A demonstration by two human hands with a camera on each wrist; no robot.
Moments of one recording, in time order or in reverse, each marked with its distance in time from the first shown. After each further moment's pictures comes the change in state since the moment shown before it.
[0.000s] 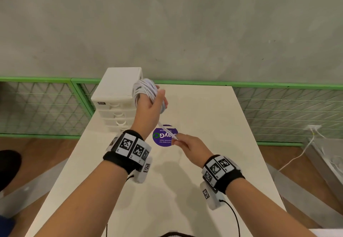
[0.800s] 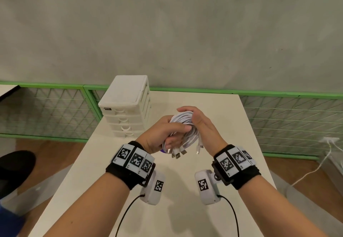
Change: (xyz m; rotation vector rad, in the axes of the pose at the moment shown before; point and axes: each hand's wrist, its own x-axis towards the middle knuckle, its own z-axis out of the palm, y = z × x) left_hand -0.033 0.035 0.018 -0.387 -0.662 -0.438; right_hand 0.008 -0.057 -0.068 0.660 0.150 -0.160
